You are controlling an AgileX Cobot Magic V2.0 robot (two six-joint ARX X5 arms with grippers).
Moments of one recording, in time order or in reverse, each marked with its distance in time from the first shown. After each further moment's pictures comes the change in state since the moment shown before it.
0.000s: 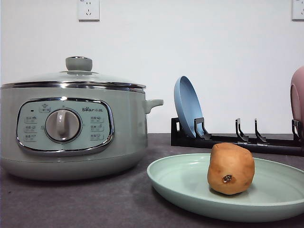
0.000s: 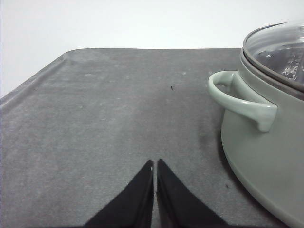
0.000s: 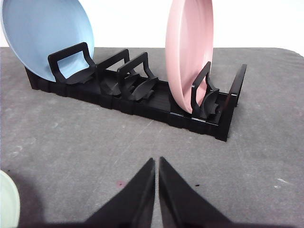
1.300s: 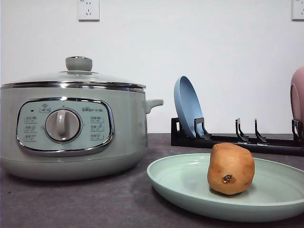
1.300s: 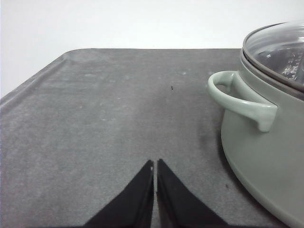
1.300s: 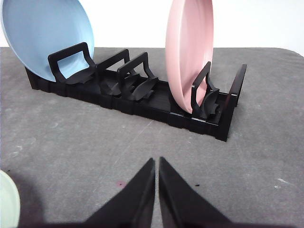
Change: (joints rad) left_arx 0.000 0.000 0.000 0.000 0.000 0.000; right_arx 0.000 0.000 0.000 0.000 0.000 0.000
